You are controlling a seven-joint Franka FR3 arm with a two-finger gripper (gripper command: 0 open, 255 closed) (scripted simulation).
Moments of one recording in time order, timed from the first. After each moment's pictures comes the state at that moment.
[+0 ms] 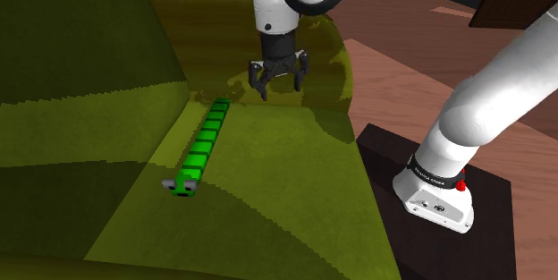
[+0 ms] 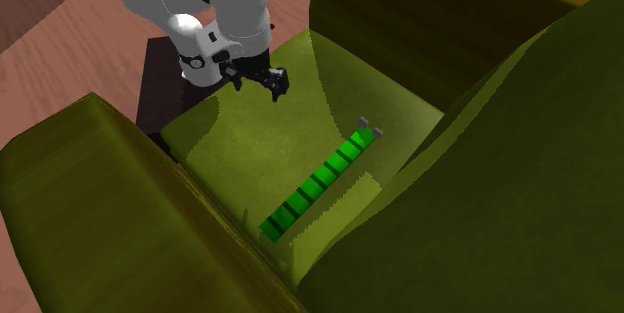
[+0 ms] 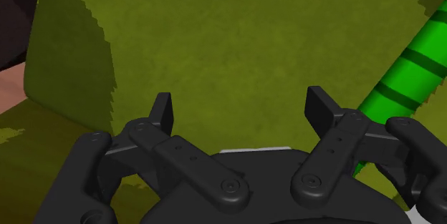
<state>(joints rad) -0.11 -0.29 0.58 -2.22 0.14 1.89 0.88</state>
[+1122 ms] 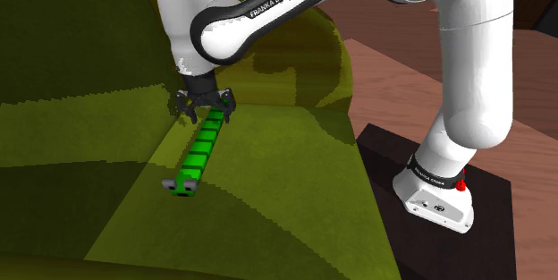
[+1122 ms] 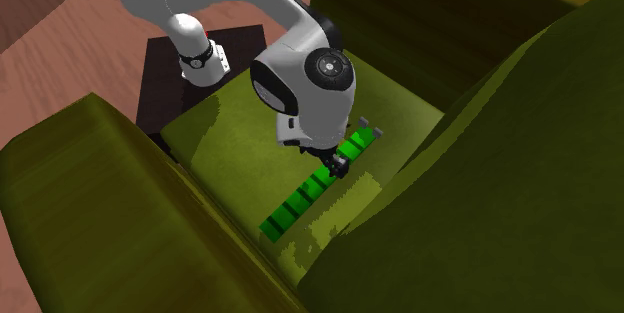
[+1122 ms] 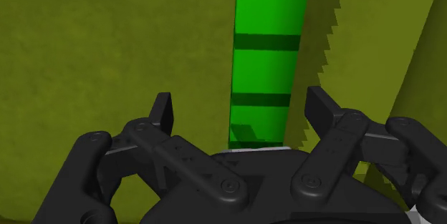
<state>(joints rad) 0.03 0.47 0.61 -1.67 -0.29 2.01 1.62</state>
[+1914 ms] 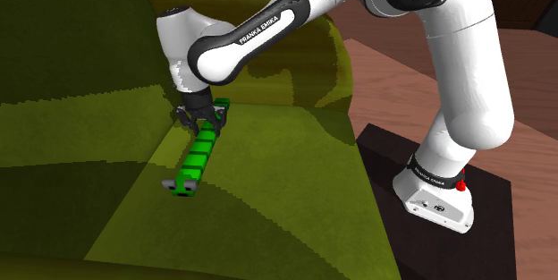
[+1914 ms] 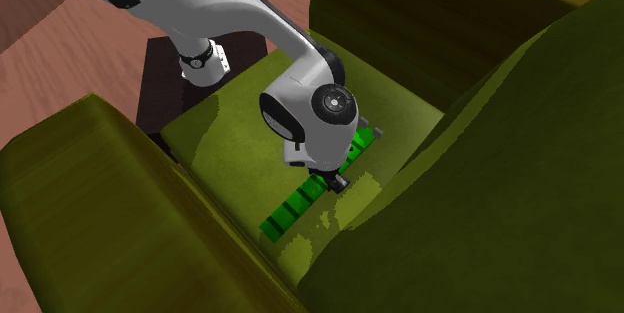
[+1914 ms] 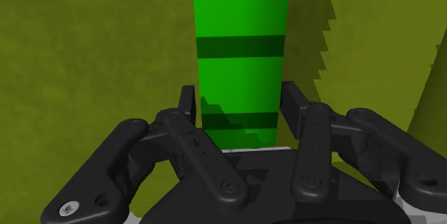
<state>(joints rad) 0.08 0.60 0.56 -1.60 -0.35 2.07 1.69</state>
